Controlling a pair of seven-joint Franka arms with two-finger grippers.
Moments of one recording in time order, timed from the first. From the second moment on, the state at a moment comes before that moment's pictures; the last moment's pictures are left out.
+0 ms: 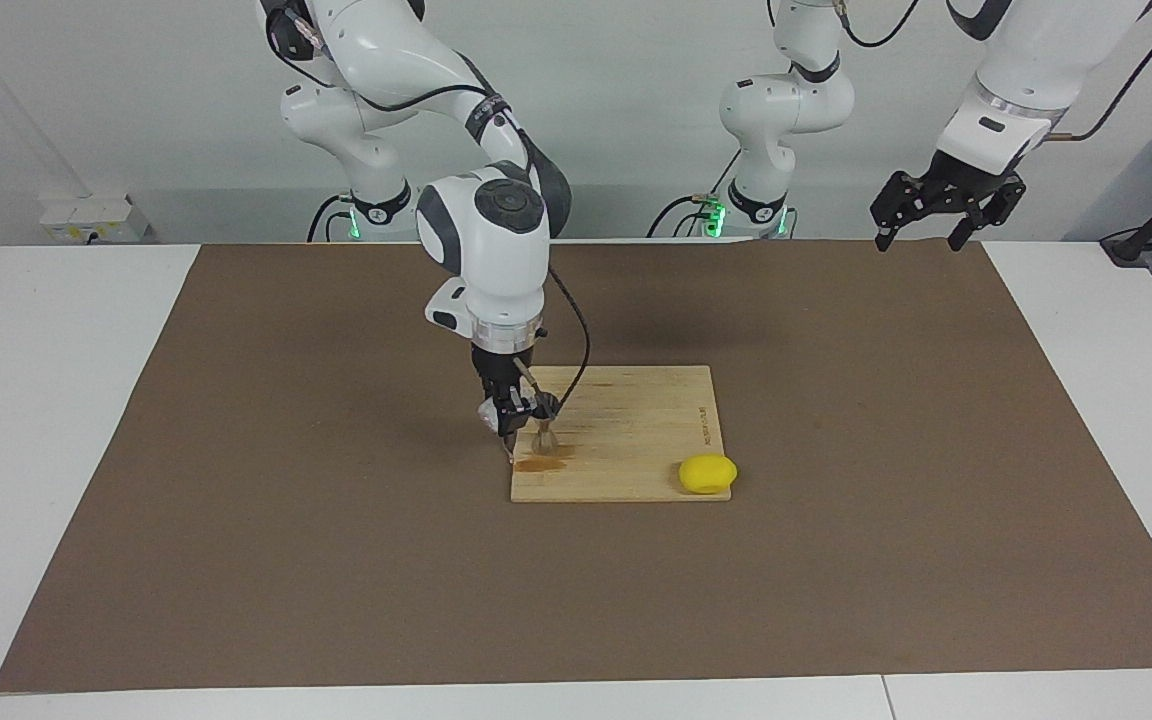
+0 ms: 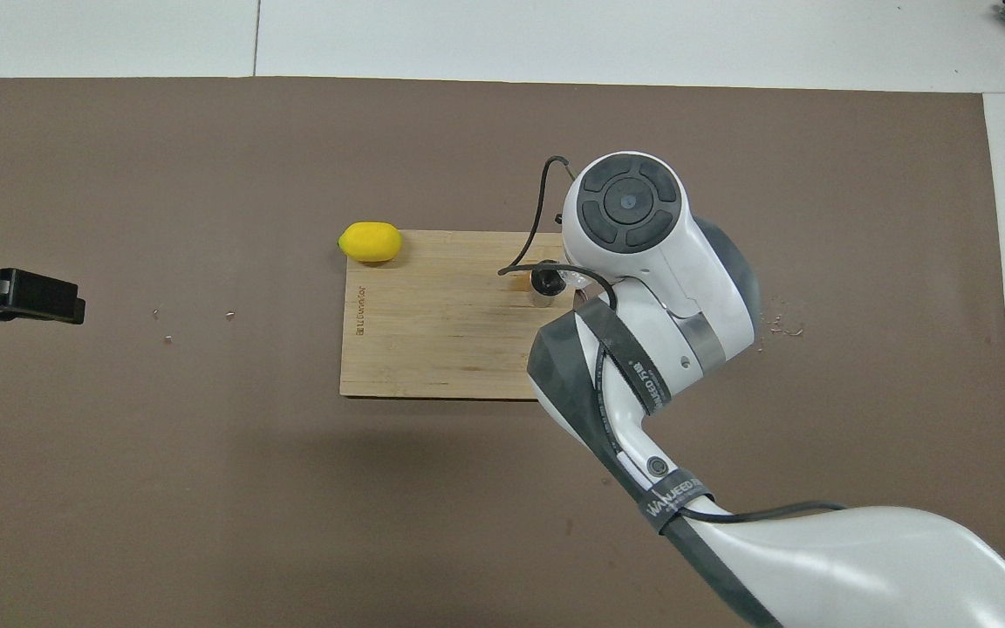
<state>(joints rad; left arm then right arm) 0.03 -0.10 -0.10 -1.64 -0.02 1.54 0.00 0.42 0.39 0.06 -1.58 -0.23 2.03 1.74</state>
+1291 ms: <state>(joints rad) 0.03 -0.10 -0.11 -1.64 -0.04 1.53 0.00 0.48 0.39 0.06 -1.57 -0.41 2.03 1.74</state>
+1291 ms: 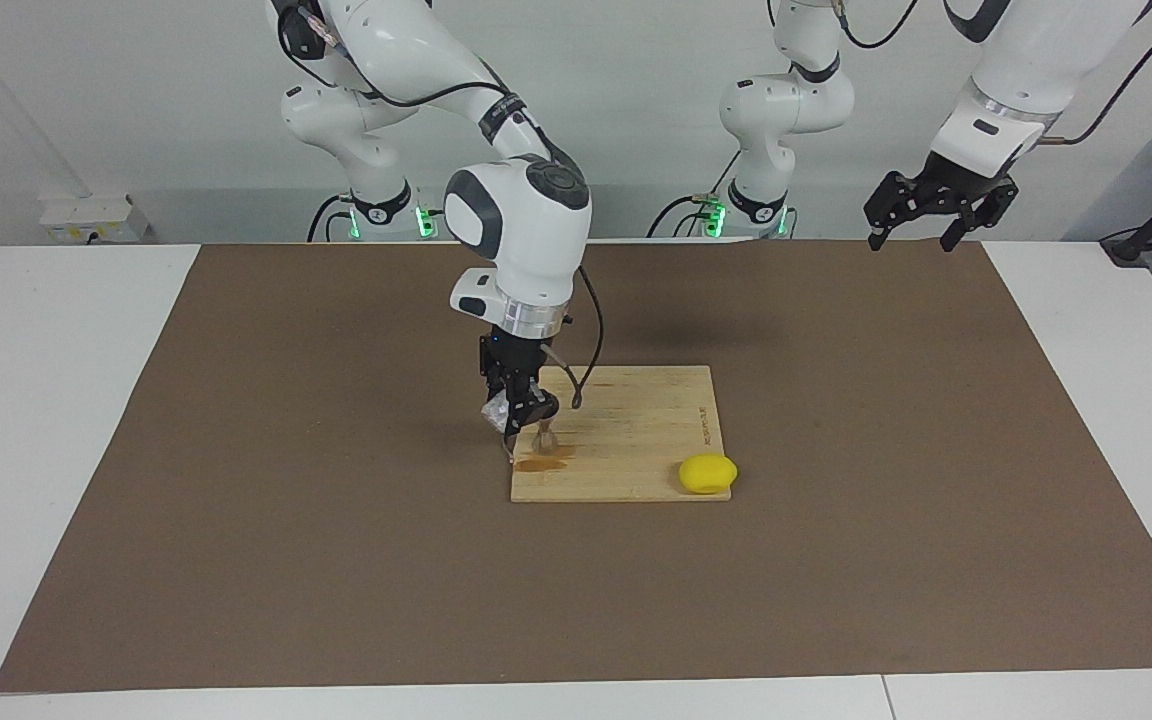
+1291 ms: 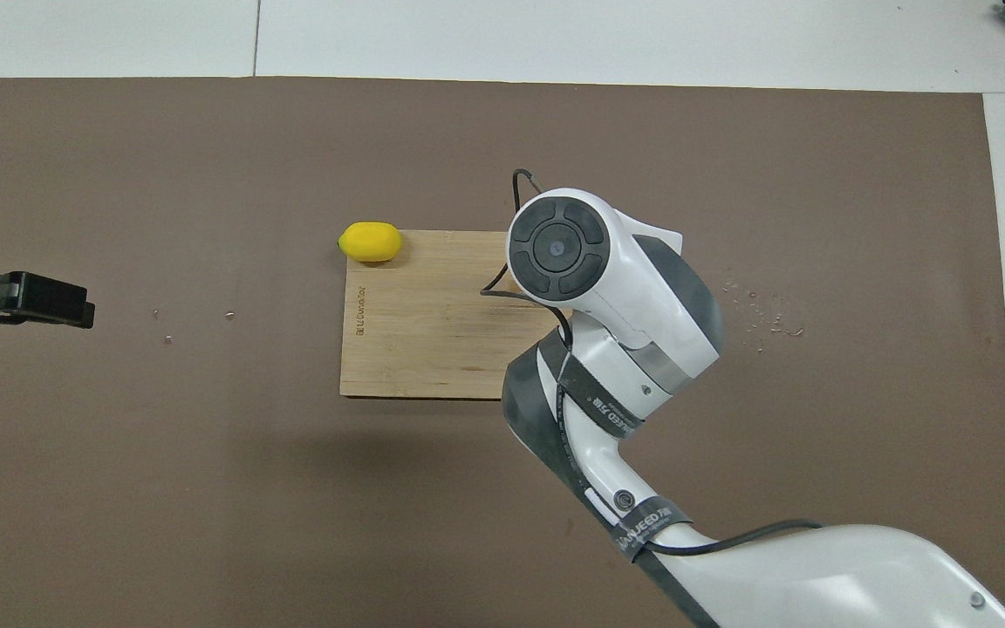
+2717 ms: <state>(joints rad) 0.03 -0.10 -0.11 -1.64 -0.04 1.53 0.00 0.50 0.39 0.06 -1.58 -0.50 2.05 1.74</state>
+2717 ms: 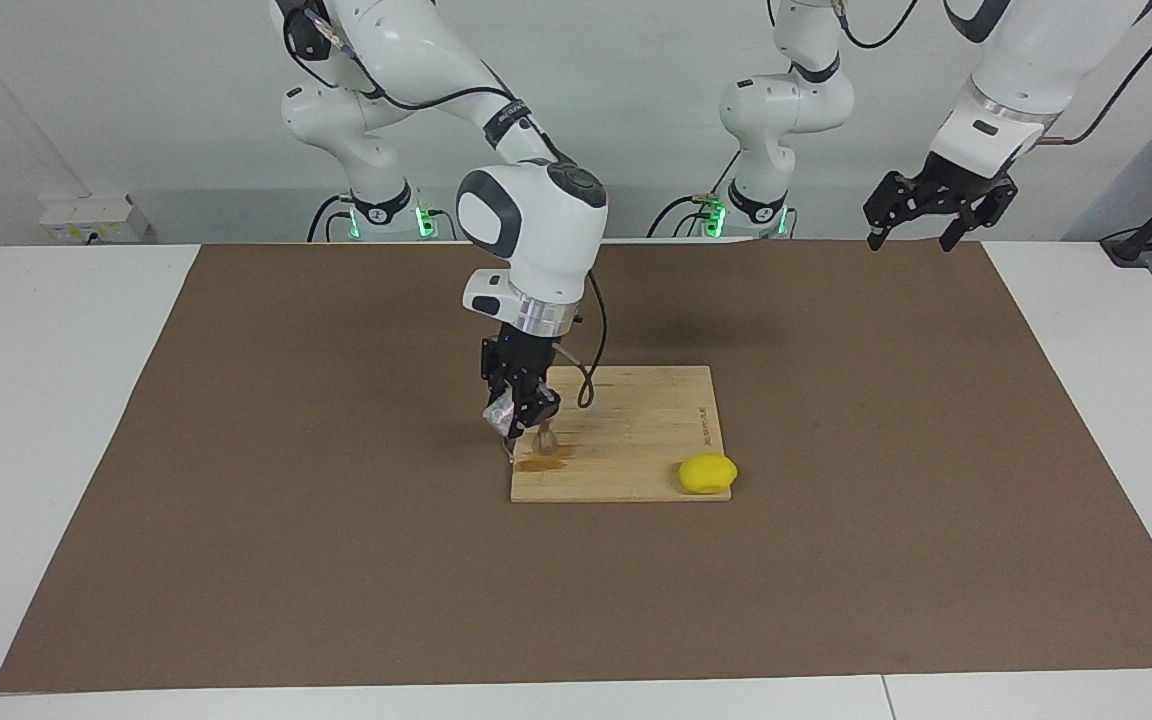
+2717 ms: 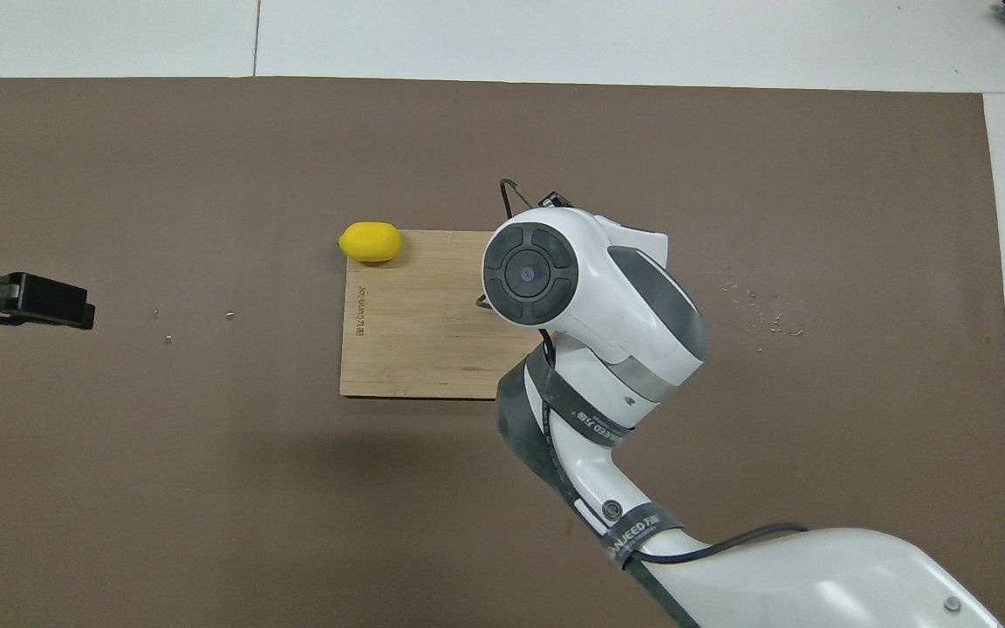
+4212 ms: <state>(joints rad) 0.03 -0.10 -0.11 -1.64 -0.04 1.53 0.00 0.48 0.39 0.05 -1.56 -0.33 2.04 1.74</state>
